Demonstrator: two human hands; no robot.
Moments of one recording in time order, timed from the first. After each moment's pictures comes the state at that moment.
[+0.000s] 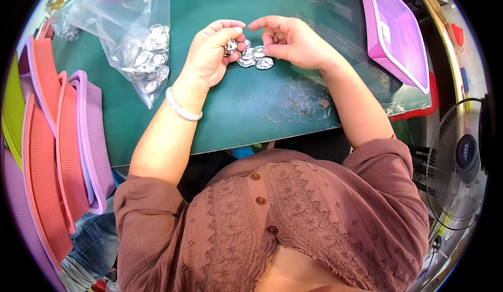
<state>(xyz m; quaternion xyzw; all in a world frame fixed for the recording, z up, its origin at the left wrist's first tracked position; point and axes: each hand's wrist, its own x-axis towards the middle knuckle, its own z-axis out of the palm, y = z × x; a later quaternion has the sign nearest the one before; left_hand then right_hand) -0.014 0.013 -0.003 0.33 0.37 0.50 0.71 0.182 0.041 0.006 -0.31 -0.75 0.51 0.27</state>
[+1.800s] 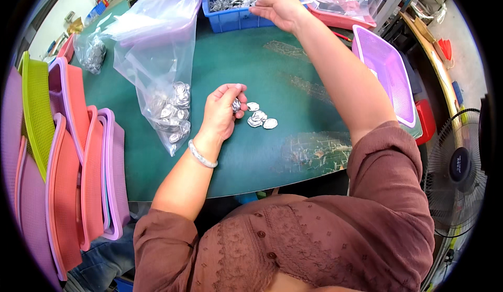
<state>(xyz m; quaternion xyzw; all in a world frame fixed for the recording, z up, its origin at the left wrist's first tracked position) -0.017 0.018 -0.001 0.31 0.39 0.55 0.67 0.136 0.201 0.094 -0.33 -0.44 0.62 0.56</state>
